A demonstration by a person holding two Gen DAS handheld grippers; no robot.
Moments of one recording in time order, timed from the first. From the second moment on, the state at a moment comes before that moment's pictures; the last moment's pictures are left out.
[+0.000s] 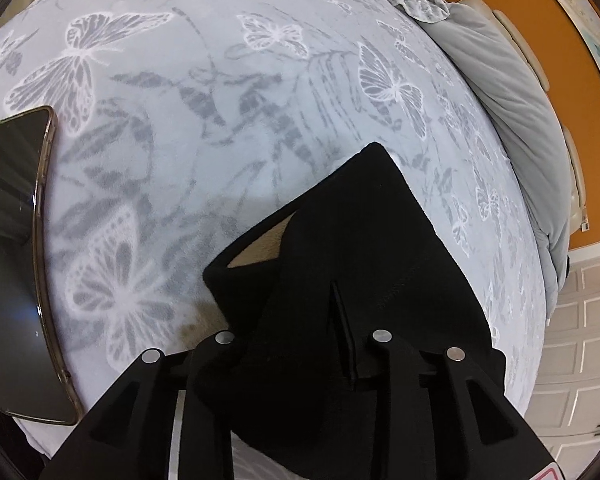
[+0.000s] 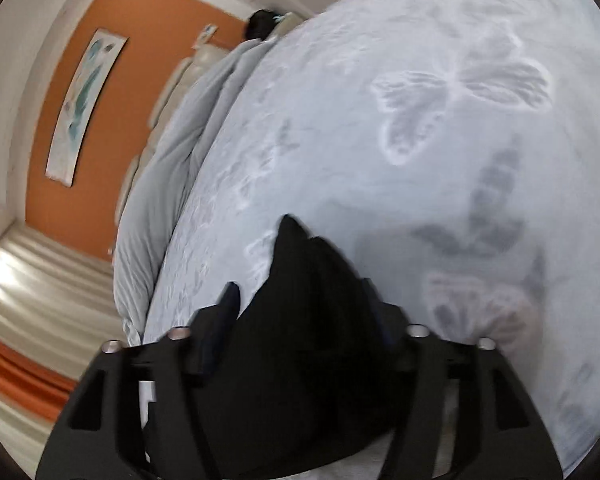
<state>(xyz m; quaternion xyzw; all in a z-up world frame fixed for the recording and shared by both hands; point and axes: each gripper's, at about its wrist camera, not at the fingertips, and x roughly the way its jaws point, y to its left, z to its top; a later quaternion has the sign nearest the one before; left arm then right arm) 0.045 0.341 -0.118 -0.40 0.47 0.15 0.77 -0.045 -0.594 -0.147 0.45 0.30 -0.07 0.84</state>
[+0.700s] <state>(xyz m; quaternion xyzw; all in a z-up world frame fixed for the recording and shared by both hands) 0.033 0.277 -0.054 -0.24 0.44 0.13 0.86 -0.063 -0.528 -0.077 0.29 0.36 -0.13 0.88</state>
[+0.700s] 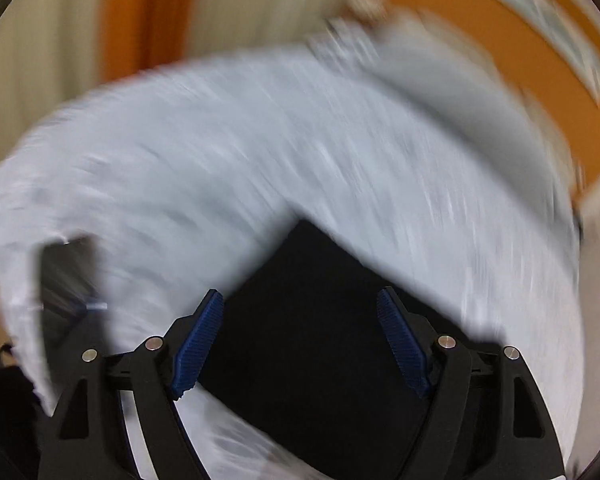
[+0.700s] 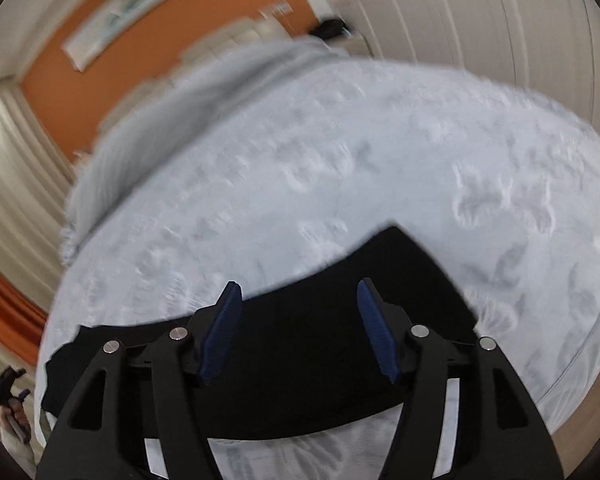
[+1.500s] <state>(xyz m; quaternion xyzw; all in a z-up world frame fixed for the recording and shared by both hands) 0.046 0.186 -0.043 -0.28 0.38 0.07 0.88 -0.123 -0.600 -0.126 0.38 0.36 -0.14 0.84</state>
